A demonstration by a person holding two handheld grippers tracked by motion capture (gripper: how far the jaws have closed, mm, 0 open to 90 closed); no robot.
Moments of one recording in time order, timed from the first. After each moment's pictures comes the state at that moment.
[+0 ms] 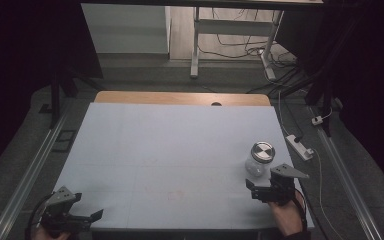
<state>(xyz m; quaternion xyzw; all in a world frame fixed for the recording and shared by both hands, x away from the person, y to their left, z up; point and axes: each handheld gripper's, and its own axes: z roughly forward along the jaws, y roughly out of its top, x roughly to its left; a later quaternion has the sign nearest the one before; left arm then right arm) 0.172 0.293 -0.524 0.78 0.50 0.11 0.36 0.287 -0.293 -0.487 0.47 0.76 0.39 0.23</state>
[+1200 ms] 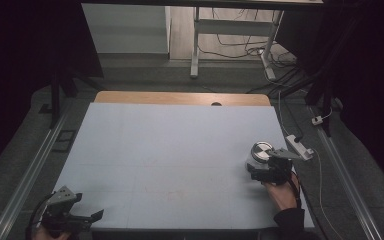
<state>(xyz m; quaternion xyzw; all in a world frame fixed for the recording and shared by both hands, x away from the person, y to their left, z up) 0.173 0.292 -0.524 0.78 0.50 0.10 0.36 0.348 -0.301 -0.503 0.49 0.75 0.36 0.25</state>
